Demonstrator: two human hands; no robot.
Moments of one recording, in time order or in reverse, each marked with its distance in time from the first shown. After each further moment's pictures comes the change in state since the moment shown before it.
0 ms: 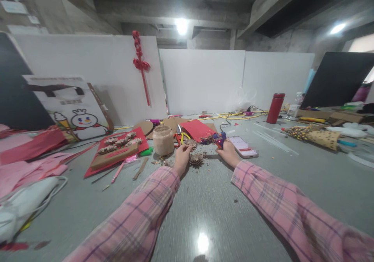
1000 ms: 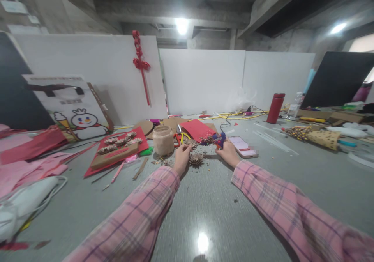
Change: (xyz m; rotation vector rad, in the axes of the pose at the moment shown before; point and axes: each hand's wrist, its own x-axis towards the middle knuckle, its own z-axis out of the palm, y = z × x) left_hand -0.002 0.003 0.000 -0.014 -0.009 -0.015; right_hand 0.000 -0.001 0.002 -0.029 0.022 0.030
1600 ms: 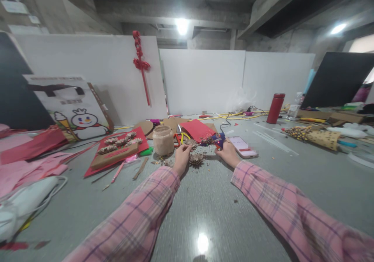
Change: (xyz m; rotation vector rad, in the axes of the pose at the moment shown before) left_hand 0.001 0.000 0.001 -0.049 0.002 -0.001; right_hand -0.002 -0.004 -0.005 0.019 -0.022 -0.010
